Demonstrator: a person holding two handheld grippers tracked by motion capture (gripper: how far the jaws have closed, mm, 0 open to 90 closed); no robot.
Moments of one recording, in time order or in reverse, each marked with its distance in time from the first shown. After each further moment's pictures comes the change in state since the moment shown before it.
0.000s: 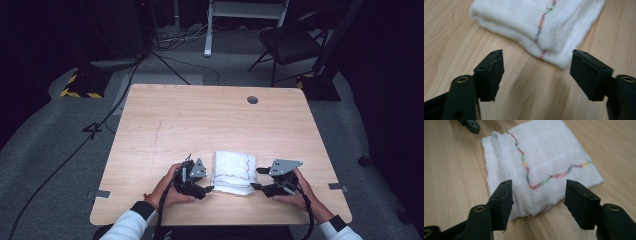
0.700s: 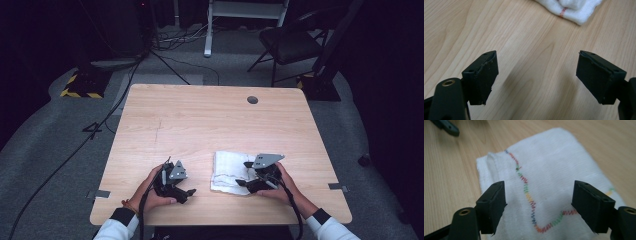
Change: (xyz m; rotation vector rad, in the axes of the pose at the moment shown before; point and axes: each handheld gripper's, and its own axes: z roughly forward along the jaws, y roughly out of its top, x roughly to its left) left arm 0.014 -0.038 -0.029 0.033 0.040 -0.049; right arm 0.004 0.028 0.040 0.009 0.004 0.044
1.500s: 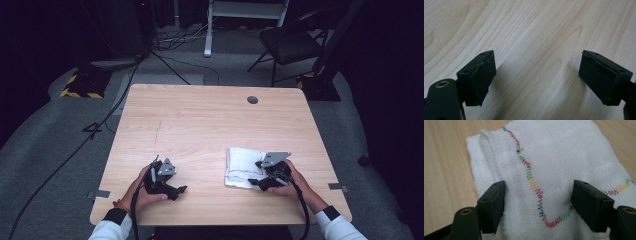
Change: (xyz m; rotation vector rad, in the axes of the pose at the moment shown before) left arm 0.024 -0.025 -0.002 -0.015 0.025 -0.086; right arm -0.032 -0.026 -0.010 0.113 -0.022 -0.029
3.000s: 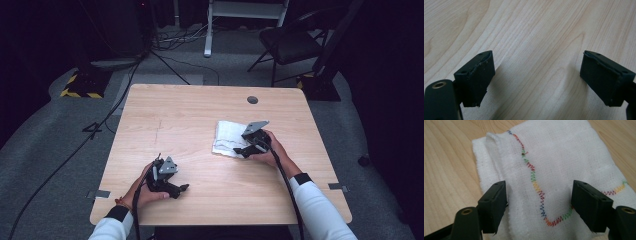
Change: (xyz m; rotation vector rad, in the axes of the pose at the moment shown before) left arm 0.003 0.003 0.006 -0.022 -0.015 0.012; right arm -0.070 0.067 0.058 -0.002 -0.058 0.024
